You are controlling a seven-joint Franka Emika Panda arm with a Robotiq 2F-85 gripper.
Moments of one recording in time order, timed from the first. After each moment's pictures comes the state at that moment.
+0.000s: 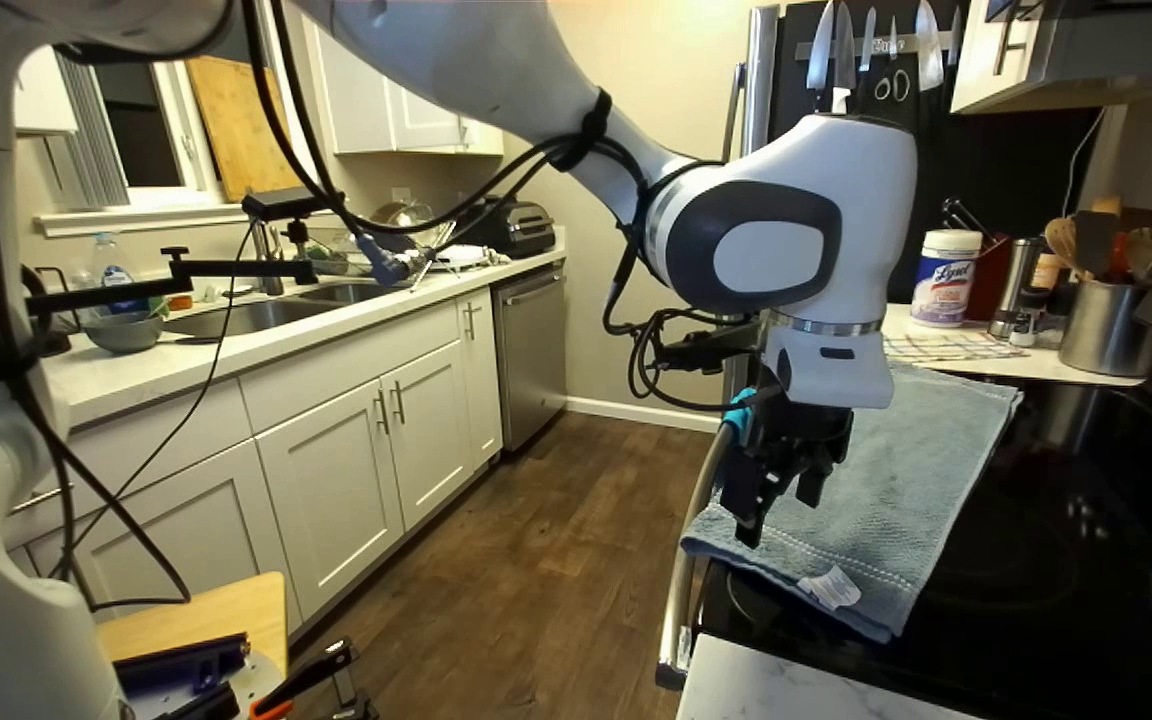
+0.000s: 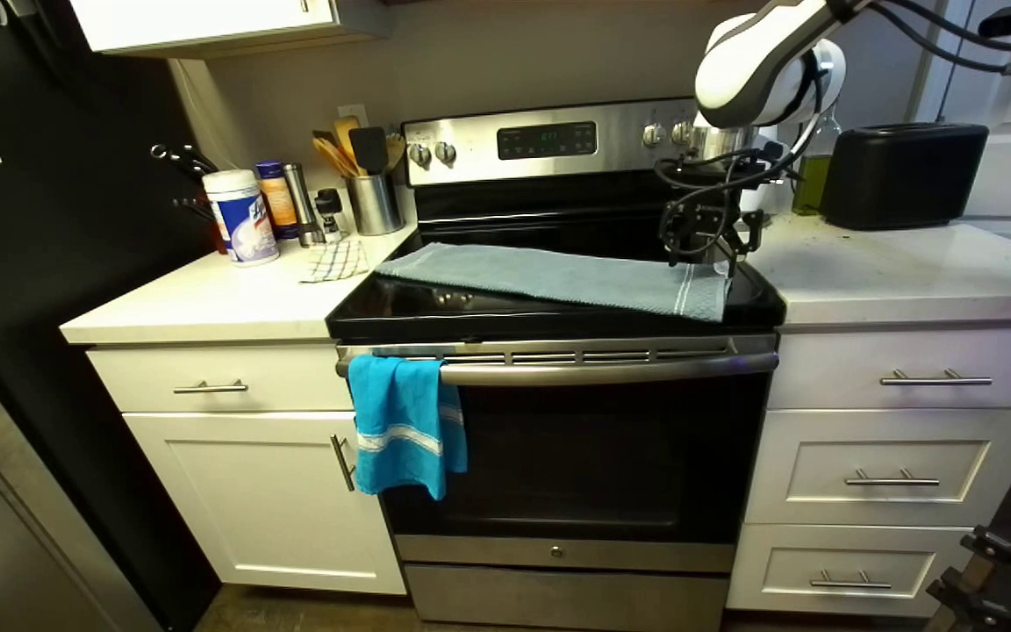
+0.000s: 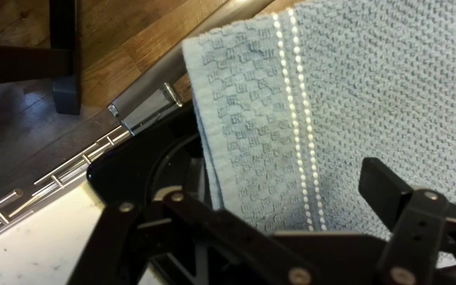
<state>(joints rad) -0.07 0.26 -0.20 -1.99 0.18 2.24 1.09</state>
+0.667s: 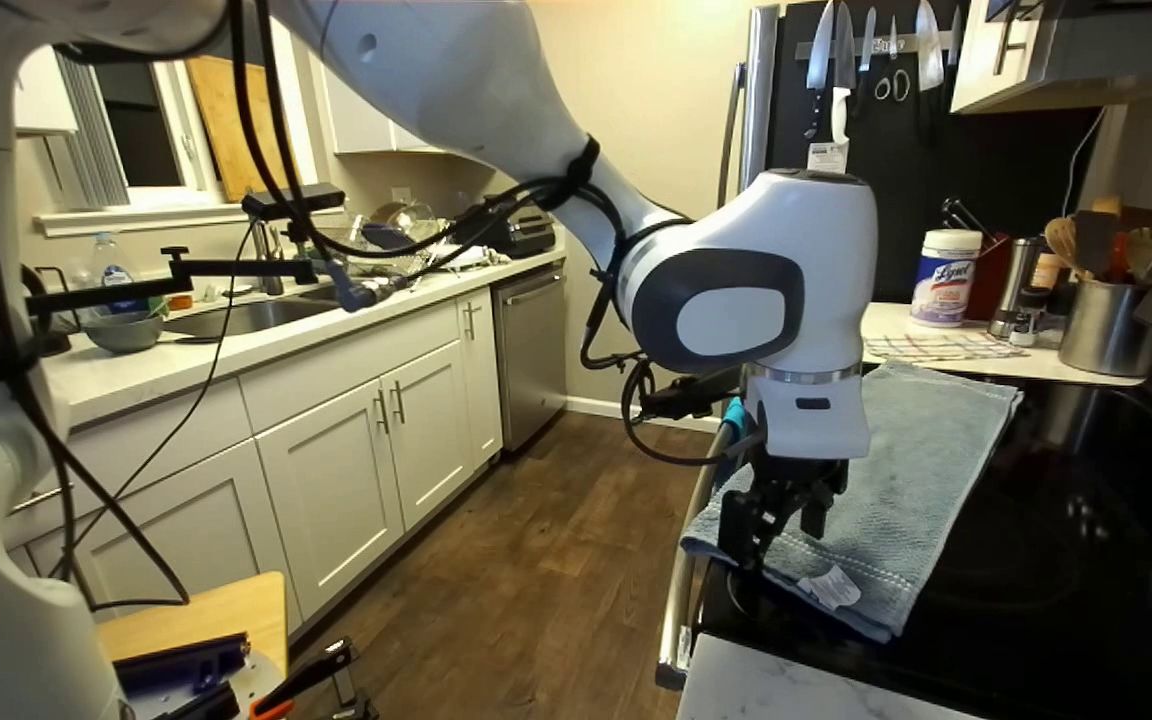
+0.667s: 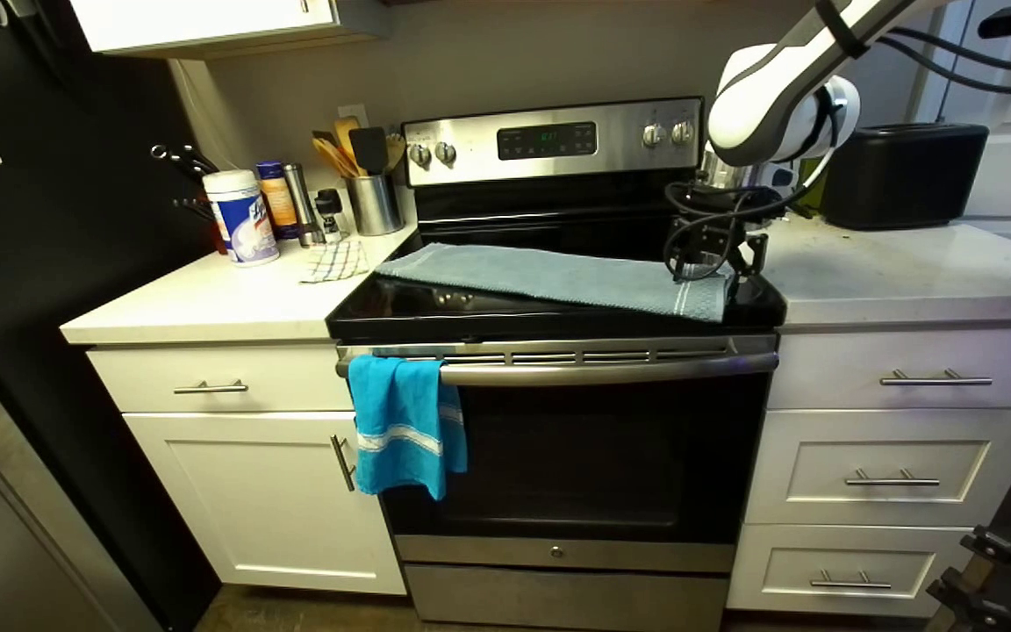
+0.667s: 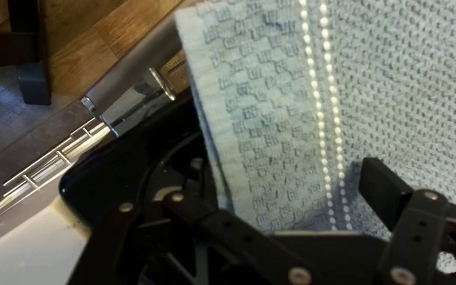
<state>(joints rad) -0.07 0.26 -0.20 -2.11 0.18 2.45 1.09</state>
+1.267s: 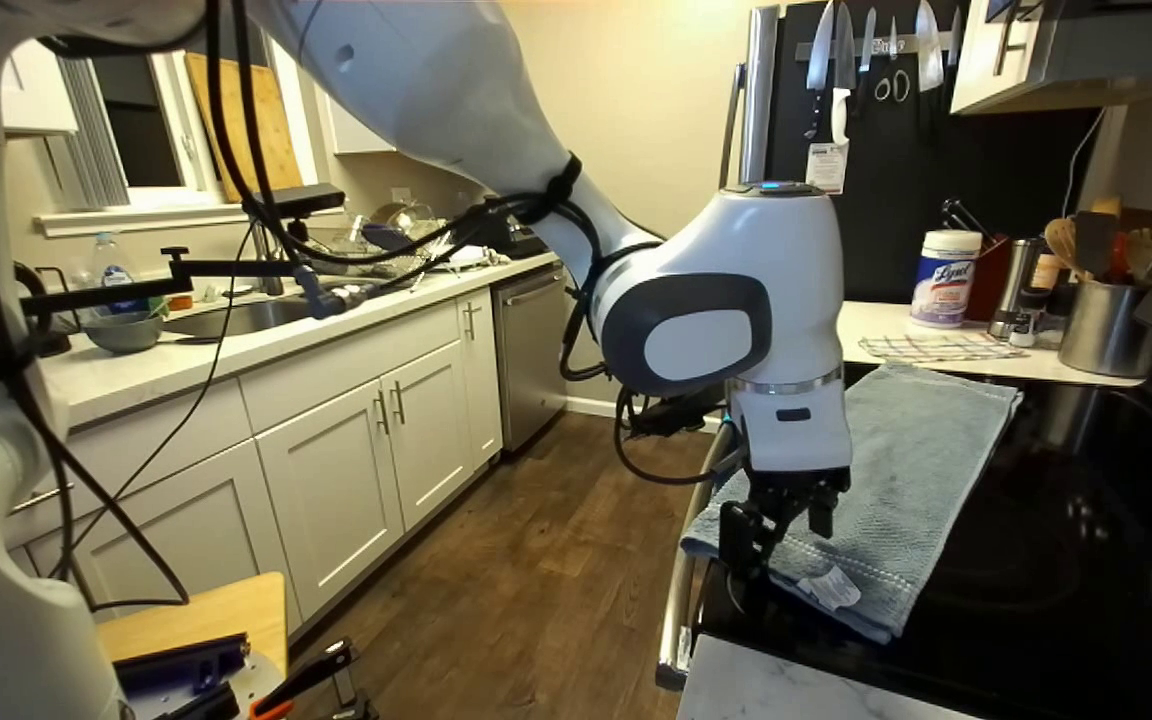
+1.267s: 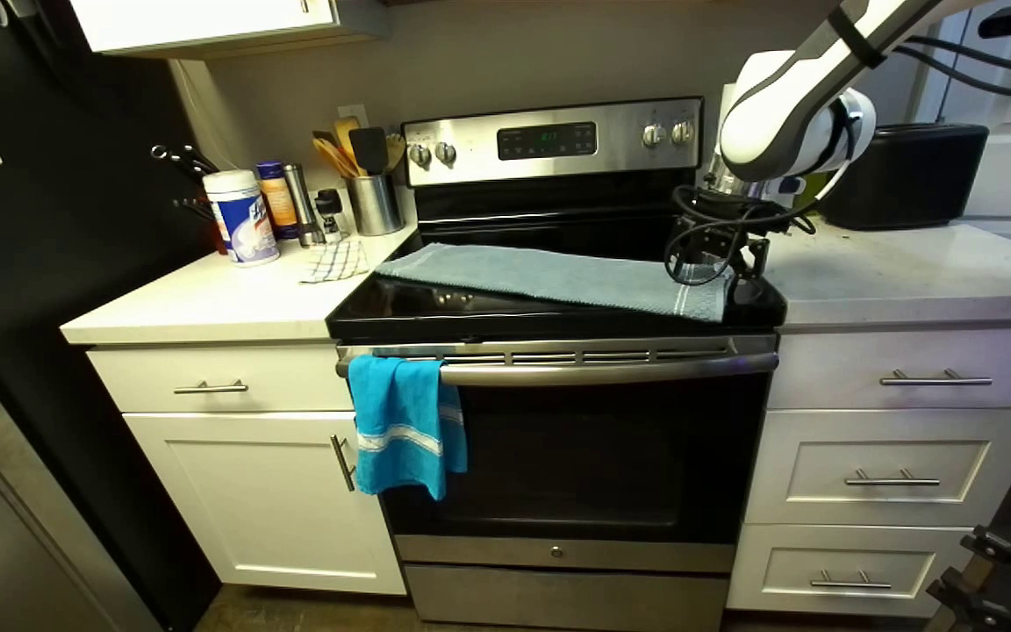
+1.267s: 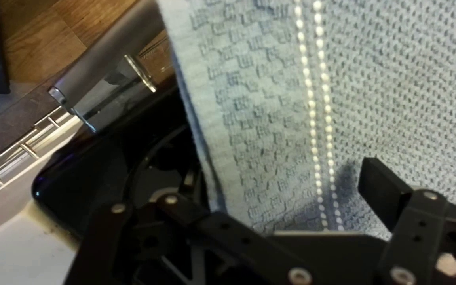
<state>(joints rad) -0.06 0.23 -0.20 -2.19 0.18 2.62 1.09</state>
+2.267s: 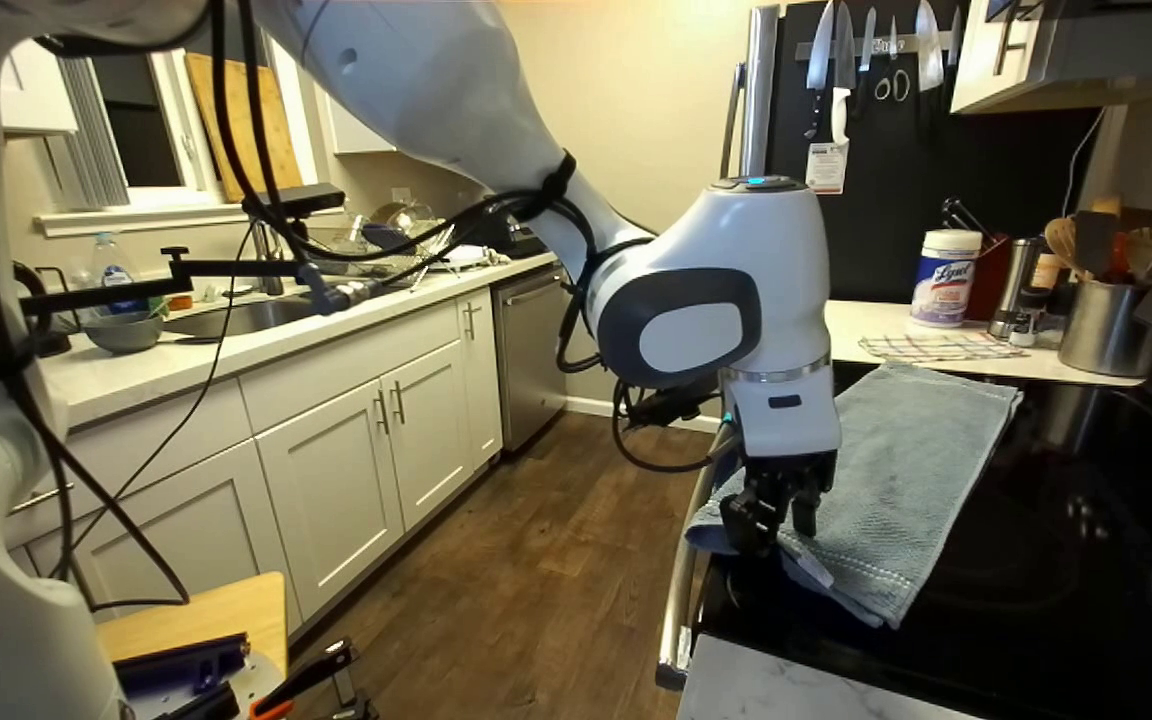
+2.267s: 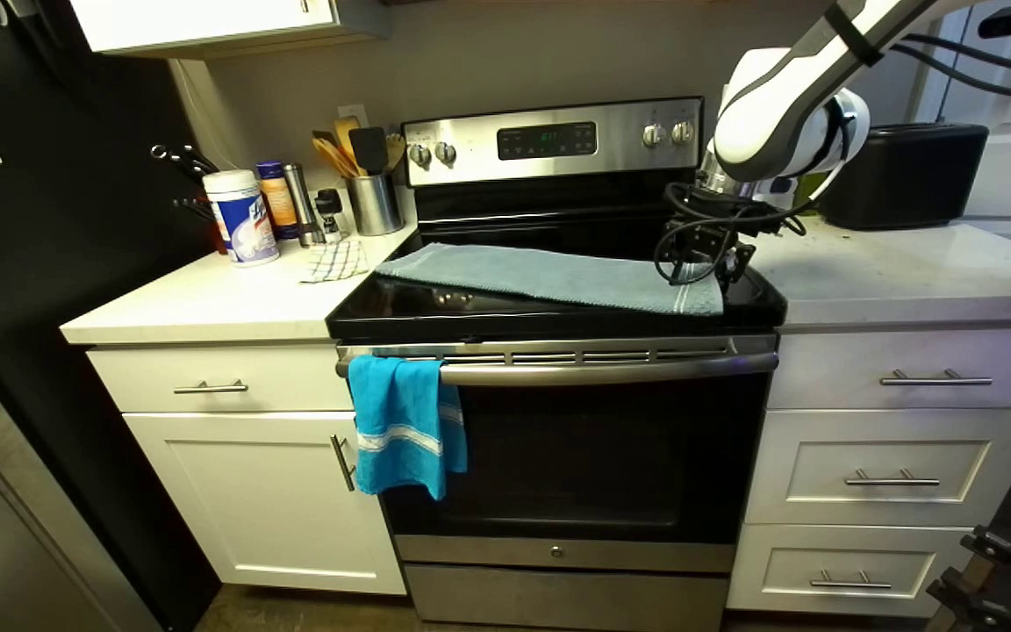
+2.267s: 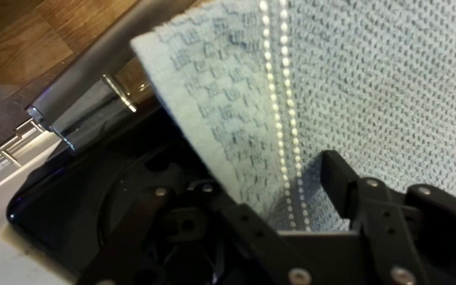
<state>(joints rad) -0.06 0.23 -0.17 -2.19 0.19 2.65 1.09</state>
